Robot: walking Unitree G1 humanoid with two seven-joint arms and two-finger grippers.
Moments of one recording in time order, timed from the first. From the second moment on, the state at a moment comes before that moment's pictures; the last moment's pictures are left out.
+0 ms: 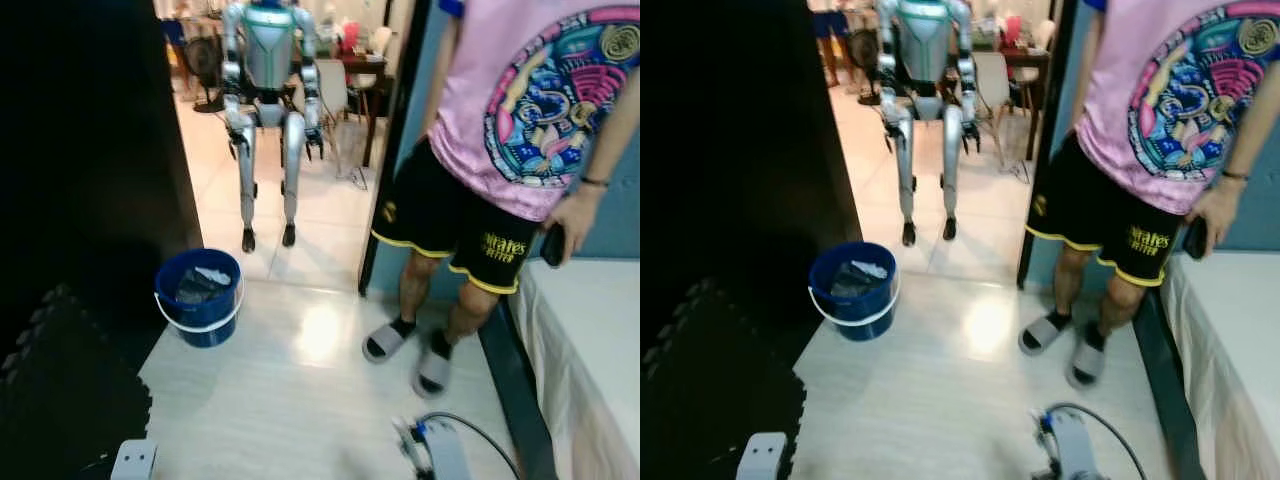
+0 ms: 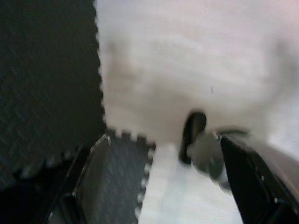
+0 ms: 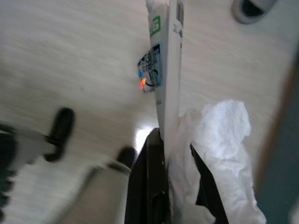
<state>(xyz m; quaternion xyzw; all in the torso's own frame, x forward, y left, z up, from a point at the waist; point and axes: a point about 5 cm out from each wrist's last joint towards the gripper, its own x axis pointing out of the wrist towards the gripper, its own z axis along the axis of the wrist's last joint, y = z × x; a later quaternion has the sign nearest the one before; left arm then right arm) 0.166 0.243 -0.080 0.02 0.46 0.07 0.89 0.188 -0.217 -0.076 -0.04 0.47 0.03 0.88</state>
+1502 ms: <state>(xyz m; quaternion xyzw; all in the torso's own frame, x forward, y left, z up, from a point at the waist) 0.166 0.245 -0.079 0.02 0.46 0.05 0.89 0.230 -0.214 -0.051 -0.04 0.38 0.01 0.92</state>
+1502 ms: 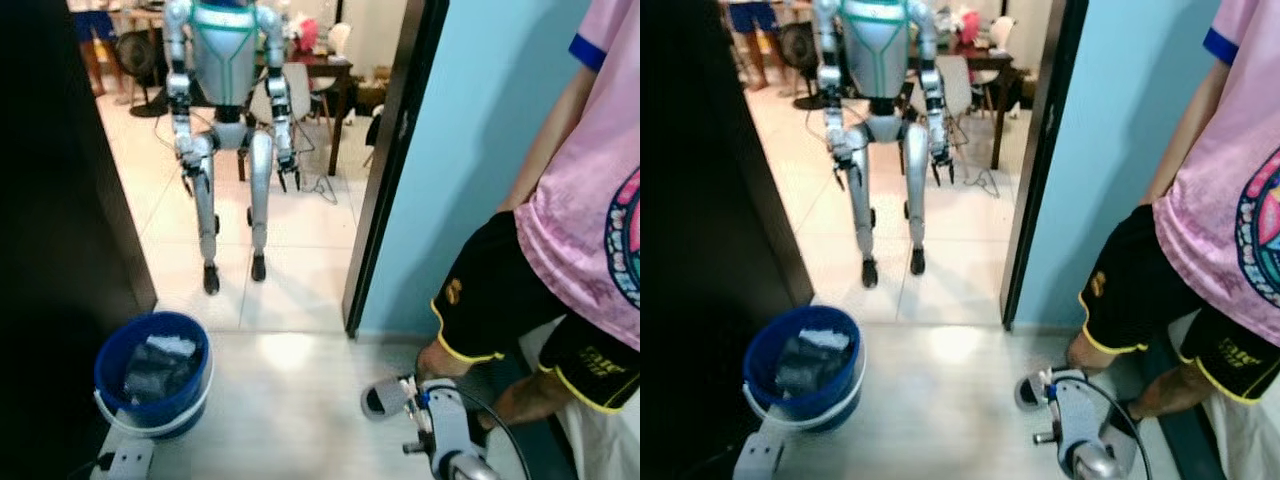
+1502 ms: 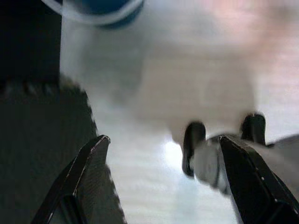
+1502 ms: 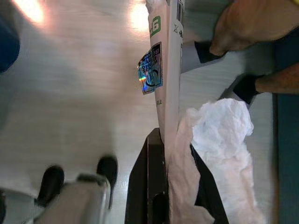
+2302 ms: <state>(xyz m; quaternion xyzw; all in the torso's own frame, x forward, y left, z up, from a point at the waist) 0.168 0.241 -0.079 0.02 0.46 0.05 0.88 0.260 -0.190 -0.027 -0.13 0.34 0.23 0.90</state>
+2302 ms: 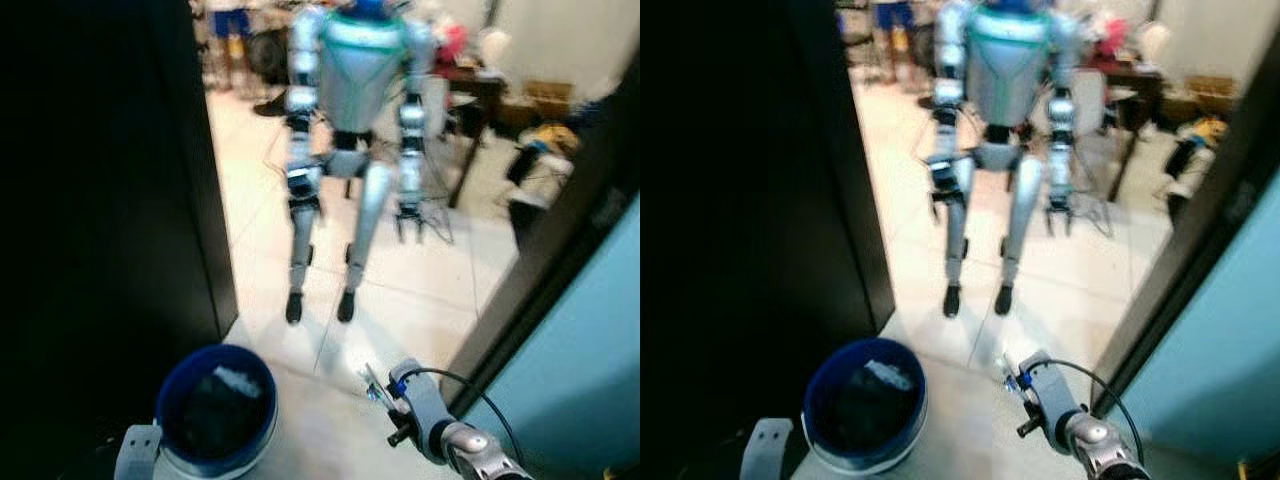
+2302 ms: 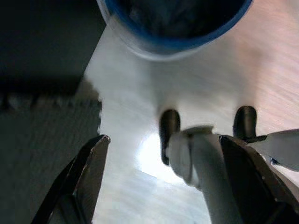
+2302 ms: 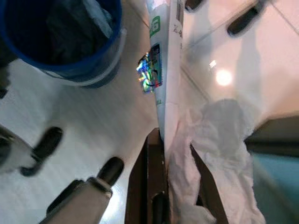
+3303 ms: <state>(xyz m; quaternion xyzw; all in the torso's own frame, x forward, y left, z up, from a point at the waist) 0.173 0.243 -0.077 0.02 0.46 0.05 0.89 0.296 -0.179 0.001 -0.12 0.28 0.19 0.93</state>
